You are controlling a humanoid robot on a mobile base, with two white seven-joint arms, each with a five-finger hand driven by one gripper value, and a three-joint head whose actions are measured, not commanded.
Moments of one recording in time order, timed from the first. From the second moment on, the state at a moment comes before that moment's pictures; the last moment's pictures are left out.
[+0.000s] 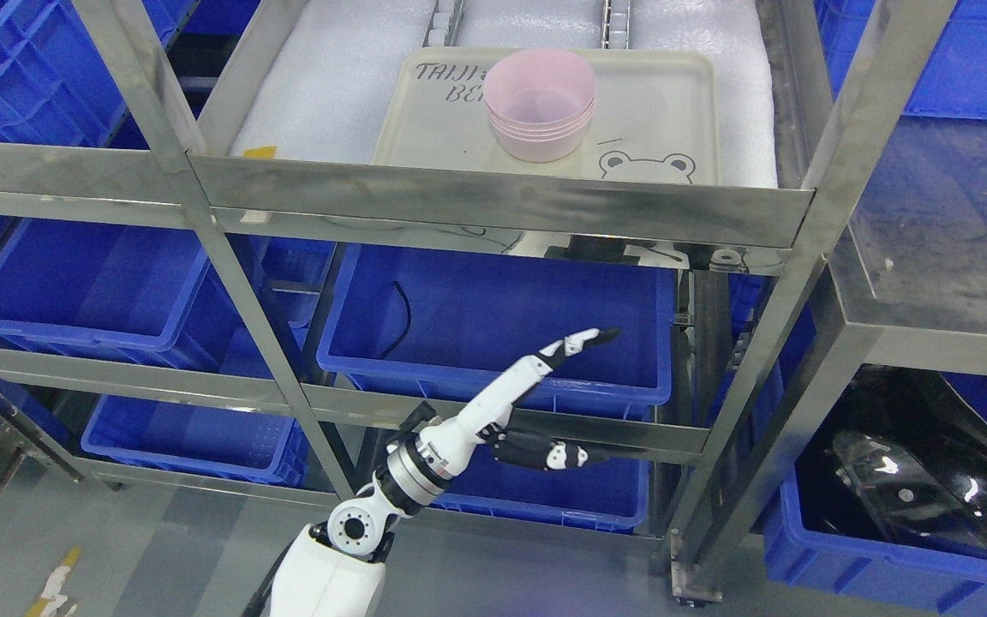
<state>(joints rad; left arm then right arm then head) -0.01 0.00 -0.26 -1.36 -0.01 -0.71 -0.42 0.00 0.00 0.05 0.00 0.05 -0.08 -0.03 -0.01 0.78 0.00</state>
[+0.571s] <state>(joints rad) 0.06 0.00 -0.13 -1.36 0.02 -0.38 -0.03 0.00 0.00 0.05 0.00 0.05 -0.08 -0.03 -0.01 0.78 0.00</state>
